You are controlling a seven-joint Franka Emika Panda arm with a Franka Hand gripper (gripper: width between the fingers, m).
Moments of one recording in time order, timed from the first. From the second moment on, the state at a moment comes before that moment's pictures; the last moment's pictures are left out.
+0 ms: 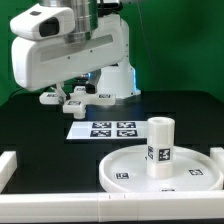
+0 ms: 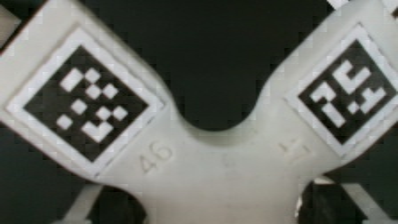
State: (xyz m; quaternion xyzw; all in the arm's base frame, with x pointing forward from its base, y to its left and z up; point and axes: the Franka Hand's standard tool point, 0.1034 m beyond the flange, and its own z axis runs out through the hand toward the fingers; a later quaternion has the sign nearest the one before) arm 0.485 -0.098 0.111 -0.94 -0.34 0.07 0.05
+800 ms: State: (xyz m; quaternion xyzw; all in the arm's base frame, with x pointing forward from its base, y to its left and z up) arm 0.536 -0.022 0.140 -0.94 -0.32 0.11 0.06
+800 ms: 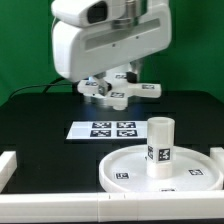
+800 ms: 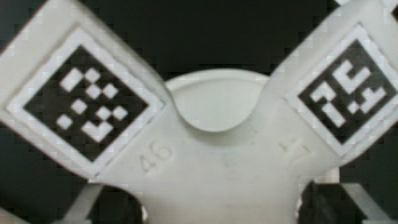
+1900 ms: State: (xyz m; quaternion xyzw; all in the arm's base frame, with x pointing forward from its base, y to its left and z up) arm 0.575 0.013 0.144 -0.93 -0.35 0.09 0.06
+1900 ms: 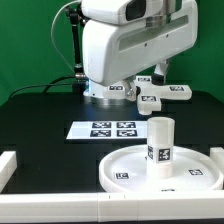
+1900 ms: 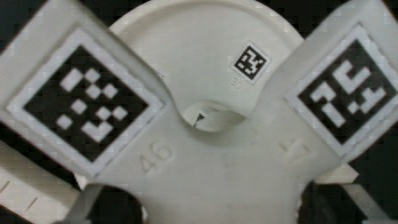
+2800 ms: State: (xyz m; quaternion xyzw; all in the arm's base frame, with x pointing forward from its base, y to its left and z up) arm 0.565 0.034 0.133 -0.93 -0.36 0.07 0.05
